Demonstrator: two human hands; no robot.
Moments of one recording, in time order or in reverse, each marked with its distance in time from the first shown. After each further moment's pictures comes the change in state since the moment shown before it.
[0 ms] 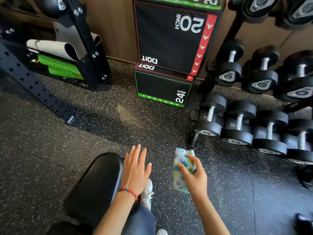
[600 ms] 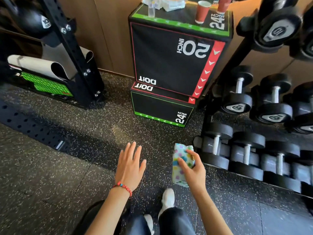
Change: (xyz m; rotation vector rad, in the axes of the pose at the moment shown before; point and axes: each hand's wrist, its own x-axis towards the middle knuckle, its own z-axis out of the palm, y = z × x) left_hand 0.254 -0.064 -0.028 0.027 -0.022 0.024; right_hand 0.211 -0.132 0.075 0.027 0.044 -0.045
